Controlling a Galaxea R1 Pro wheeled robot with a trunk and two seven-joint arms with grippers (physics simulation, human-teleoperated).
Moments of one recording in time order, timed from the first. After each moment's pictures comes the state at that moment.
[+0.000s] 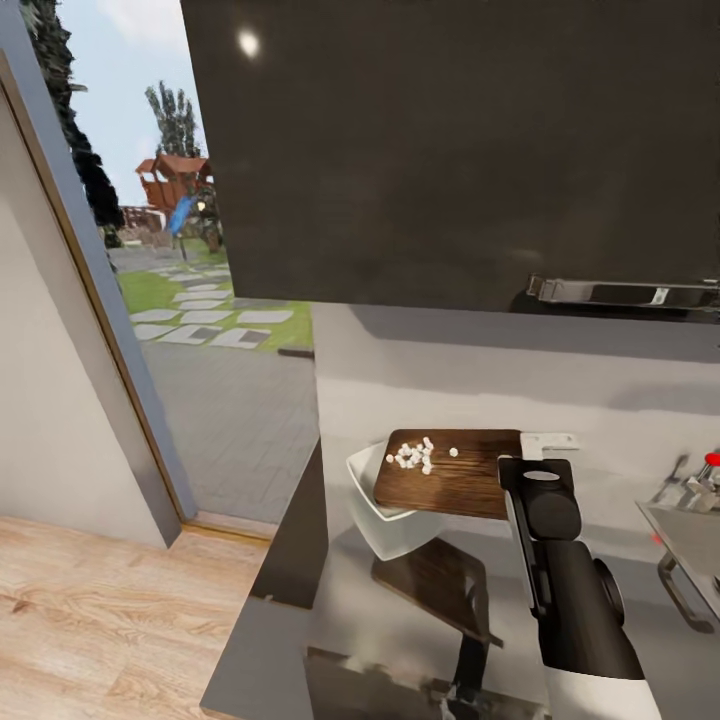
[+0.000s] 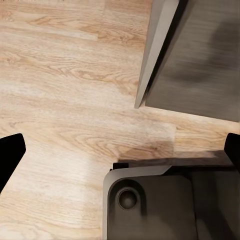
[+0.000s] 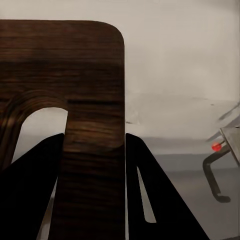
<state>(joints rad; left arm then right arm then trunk) 0.37 0.07 -0.03 -1.00 0.07 -0.09 0.00 -0.51 0.13 -0.07 -1.61 0.35 0.98 -0.21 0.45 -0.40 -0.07</state>
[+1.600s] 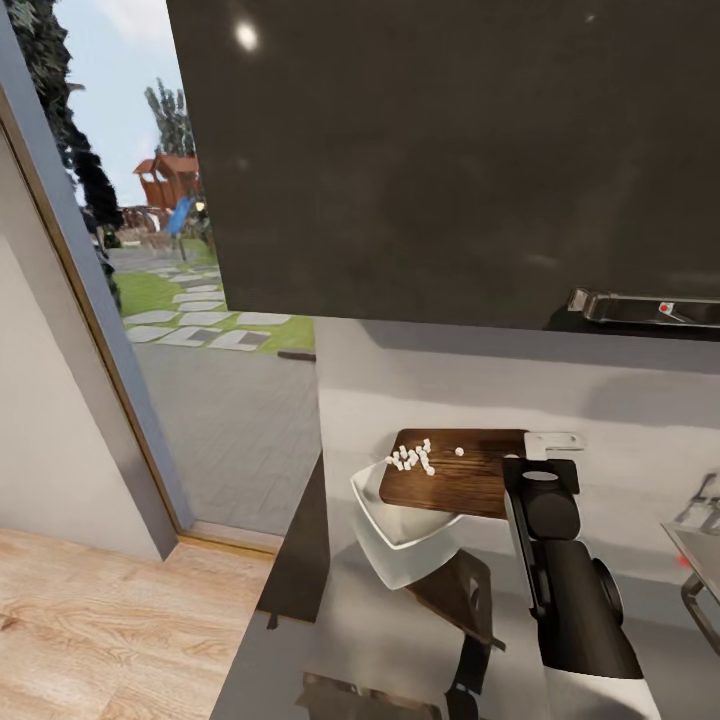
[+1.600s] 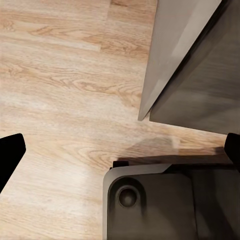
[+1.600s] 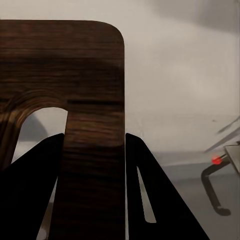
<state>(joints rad) 0.37 0.07 -0.03 -1.00 0.07 -0.09 0.00 -0.51 0.13 -0.06 -1.61 0.35 0.97 -0.27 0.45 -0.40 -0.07</state>
